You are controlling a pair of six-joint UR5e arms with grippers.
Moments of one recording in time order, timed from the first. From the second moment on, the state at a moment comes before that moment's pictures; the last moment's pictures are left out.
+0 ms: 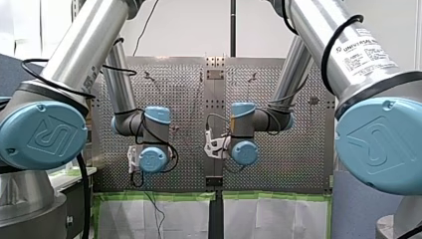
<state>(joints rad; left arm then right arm) -0.54 -2.01 -2.39 -1.95 -2.16 -1.62 2.37 -1.00 2.02 -1.03 1.83 1.47</state>
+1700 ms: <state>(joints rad) -0.45 -1.78 -2.32 -2.14 -2.40 -1.57 2.42 -1.09 1.81 -0.74 1.75 1.56</state>
